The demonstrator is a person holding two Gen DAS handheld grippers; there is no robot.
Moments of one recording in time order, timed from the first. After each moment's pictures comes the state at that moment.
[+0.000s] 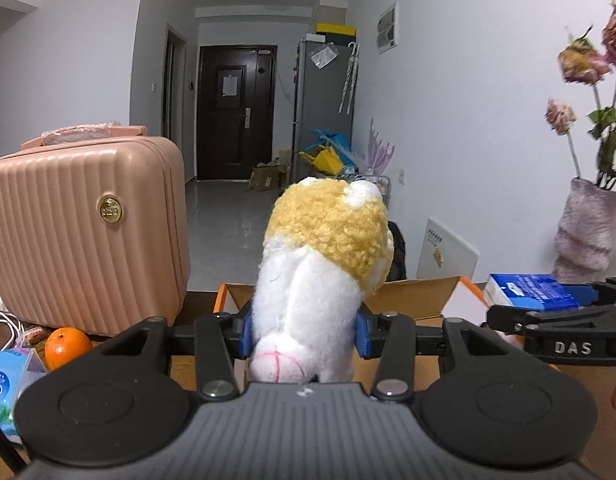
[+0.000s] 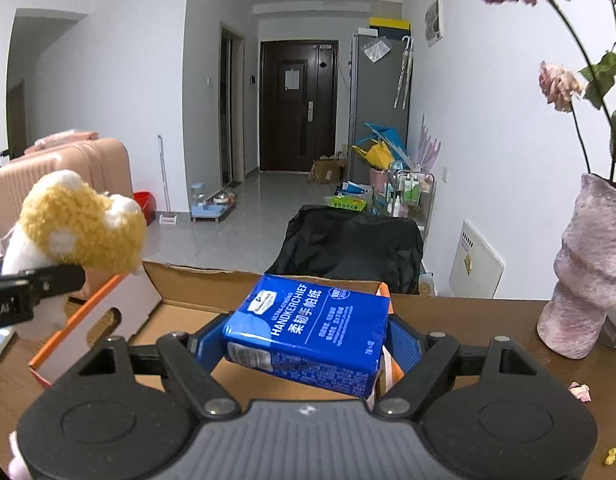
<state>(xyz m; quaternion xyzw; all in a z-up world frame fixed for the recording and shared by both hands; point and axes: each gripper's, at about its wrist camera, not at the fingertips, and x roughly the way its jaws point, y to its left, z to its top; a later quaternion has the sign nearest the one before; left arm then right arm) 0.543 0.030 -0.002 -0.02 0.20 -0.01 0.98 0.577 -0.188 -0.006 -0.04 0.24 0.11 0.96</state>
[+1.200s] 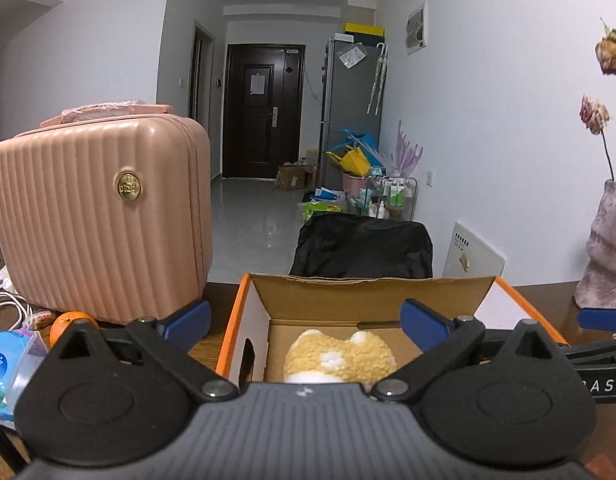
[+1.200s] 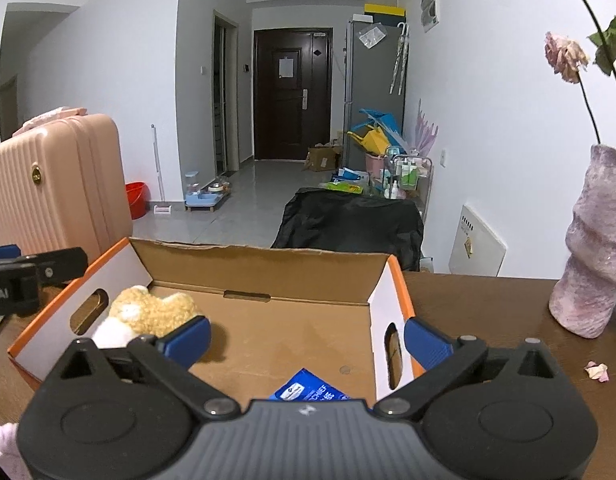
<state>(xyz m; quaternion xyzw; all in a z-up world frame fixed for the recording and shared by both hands) 0.550 0.037 -0.017 -0.04 0.19 0.03 0.98 0.590 -0.179 -0.036 -0.04 0.26 0.10 0.96</state>
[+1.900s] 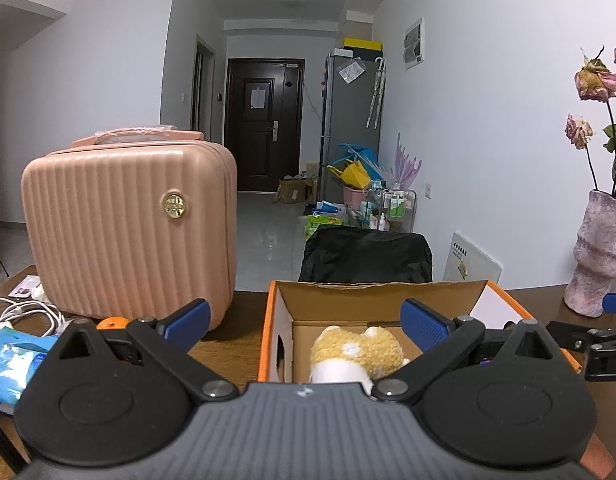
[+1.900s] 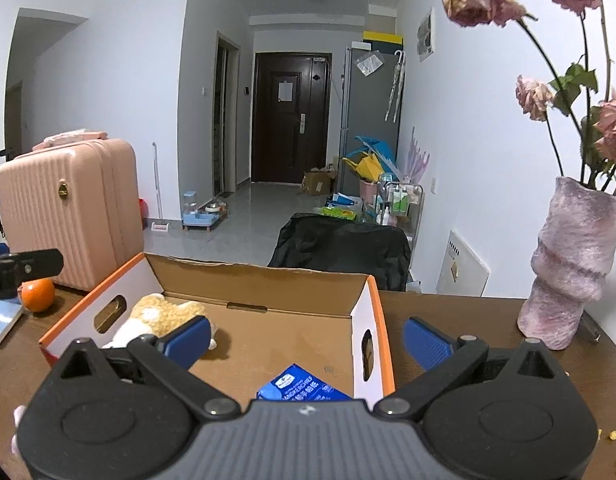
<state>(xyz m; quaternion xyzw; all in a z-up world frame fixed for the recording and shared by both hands) 0.496 0.058 0.002 -0.03 0.17 0.03 0.98 0.535 -0.190 -0.008 -0.05 0.22 0.09 0.97</state>
